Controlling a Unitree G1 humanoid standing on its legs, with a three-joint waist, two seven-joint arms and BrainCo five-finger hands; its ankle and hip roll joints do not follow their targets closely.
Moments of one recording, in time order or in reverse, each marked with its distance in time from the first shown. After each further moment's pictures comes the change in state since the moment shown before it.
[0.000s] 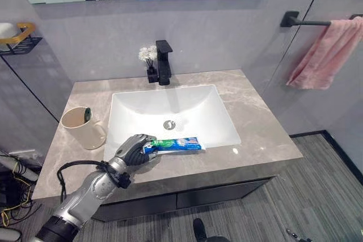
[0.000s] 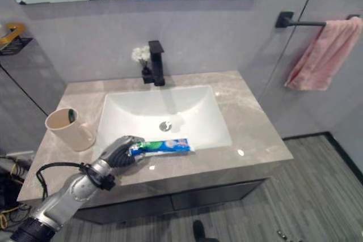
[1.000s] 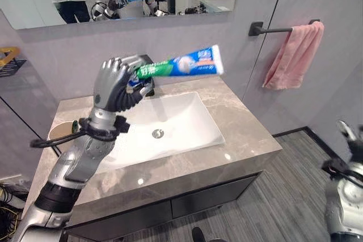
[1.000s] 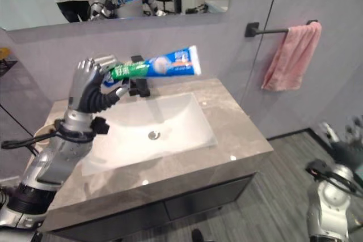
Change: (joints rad) left arm -0.346 -0.033 0.203 -0.205 0.182 -0.017 0.340; right arm -0.003 -0.188 -0.010 -1.345 -0.243 -0.198 -0.198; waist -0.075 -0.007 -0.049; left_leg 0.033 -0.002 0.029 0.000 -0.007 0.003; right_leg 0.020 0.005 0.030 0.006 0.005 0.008
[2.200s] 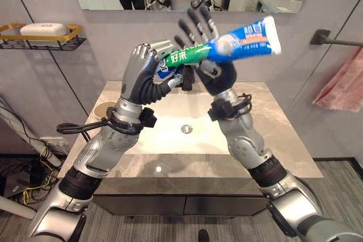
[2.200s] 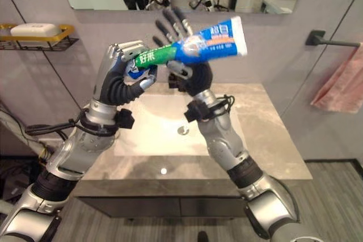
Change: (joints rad) left arm -0.067 -0.096 -0.143 -0.003 -0.127 0.003 0.017; right arm -0.725 0.362 0.611 -0.034 0.660 -0.019 0.286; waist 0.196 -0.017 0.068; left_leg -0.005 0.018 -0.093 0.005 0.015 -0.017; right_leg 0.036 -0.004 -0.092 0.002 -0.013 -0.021
